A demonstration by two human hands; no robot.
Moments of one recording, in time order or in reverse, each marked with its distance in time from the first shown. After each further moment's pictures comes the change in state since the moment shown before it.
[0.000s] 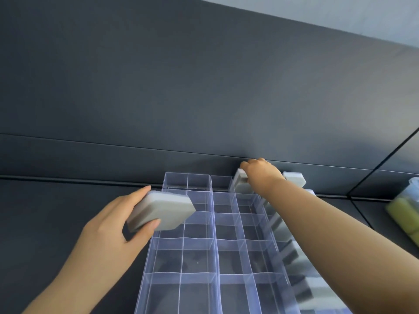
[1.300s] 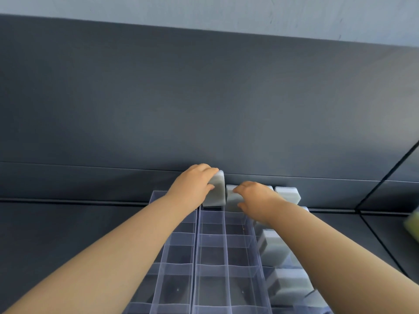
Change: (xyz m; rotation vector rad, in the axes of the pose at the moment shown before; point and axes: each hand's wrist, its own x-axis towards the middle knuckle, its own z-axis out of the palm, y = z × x) left_hand 0.157 0.051 0.157 0.286 -0.380 0.185; right_hand -0.017 0.036 0.008 0.275 -0.086 -0.111
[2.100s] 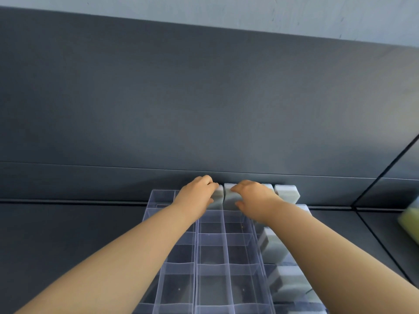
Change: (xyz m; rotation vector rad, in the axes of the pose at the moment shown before) left_hand -0.004 -0.008 0.035 0.164 -0.127 0.068; right_hand 0.000 -0.009 0.001 0.014 0.033 -0.004
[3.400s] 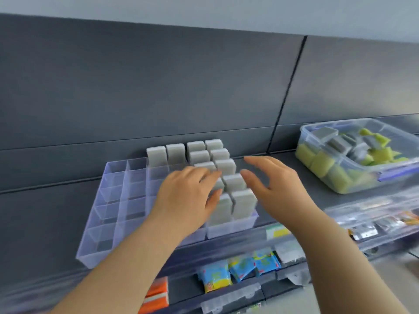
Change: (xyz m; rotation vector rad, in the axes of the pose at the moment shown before) left_hand -0.175 0.186 -0.065 0.001 0.449 0.344; right_hand -0.297 0.007 0.007 0.483 0.729 0.189
